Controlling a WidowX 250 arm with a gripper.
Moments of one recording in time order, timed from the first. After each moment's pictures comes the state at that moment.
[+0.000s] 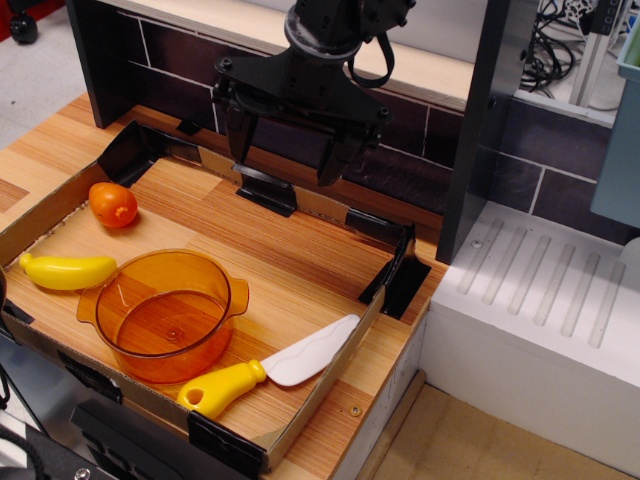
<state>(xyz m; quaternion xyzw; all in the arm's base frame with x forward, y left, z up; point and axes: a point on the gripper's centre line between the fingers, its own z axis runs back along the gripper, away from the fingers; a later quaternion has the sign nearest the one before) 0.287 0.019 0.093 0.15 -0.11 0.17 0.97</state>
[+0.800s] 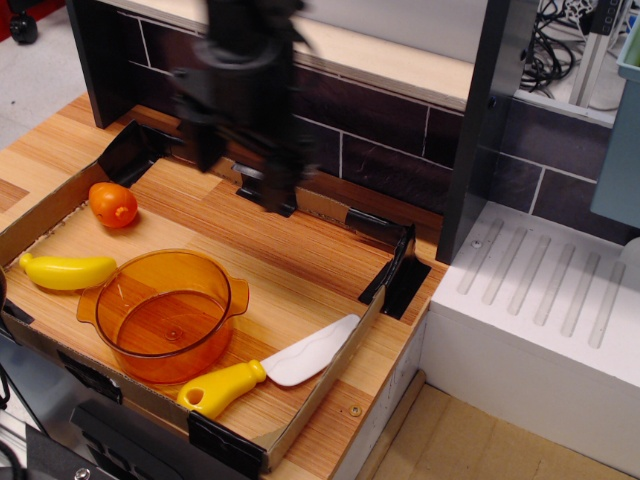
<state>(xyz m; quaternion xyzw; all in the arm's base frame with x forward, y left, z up) 0.264 0.050 0.085 0.07 -0.11 -0.08 0.99</state>
